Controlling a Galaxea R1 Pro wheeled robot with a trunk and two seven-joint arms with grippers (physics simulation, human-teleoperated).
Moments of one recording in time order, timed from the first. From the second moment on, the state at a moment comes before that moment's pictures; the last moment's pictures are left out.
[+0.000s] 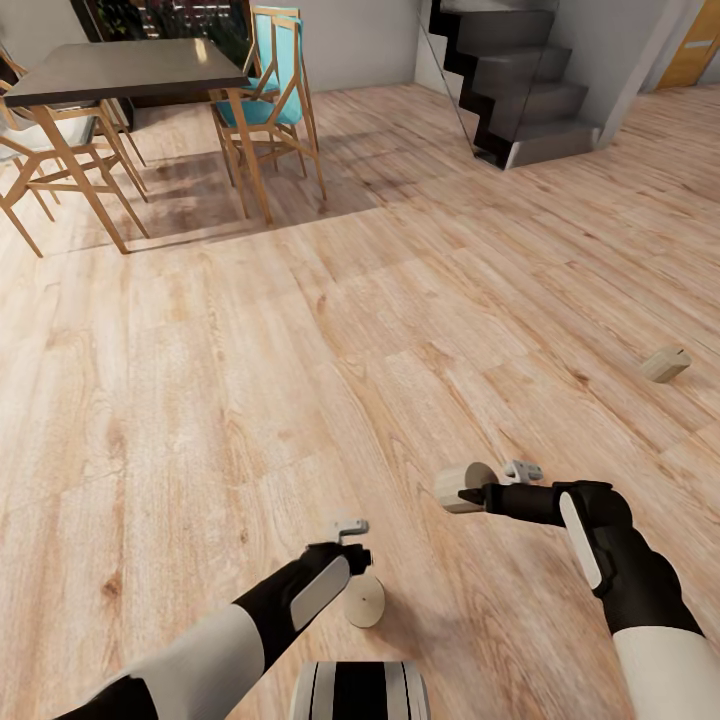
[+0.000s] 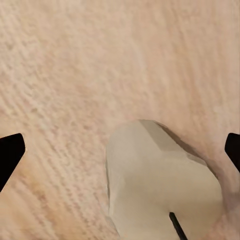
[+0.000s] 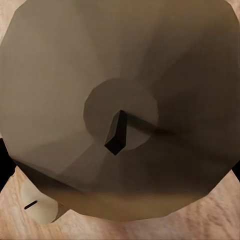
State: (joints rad) left arm -0.74 -0.17 -0.83 -0.58 1.00 0.34 0.57; right arm -0.59 -0.15 -0.13 -1.22 -0.06 1.00 0.53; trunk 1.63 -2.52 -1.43
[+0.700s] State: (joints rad) left arm -0.74 -0.17 -0.88 -0.57 1.00 0.23 0.56; right arm -0.59 -0.15 -0.13 -1.22 -0.06 1.00 0.53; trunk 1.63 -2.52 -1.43
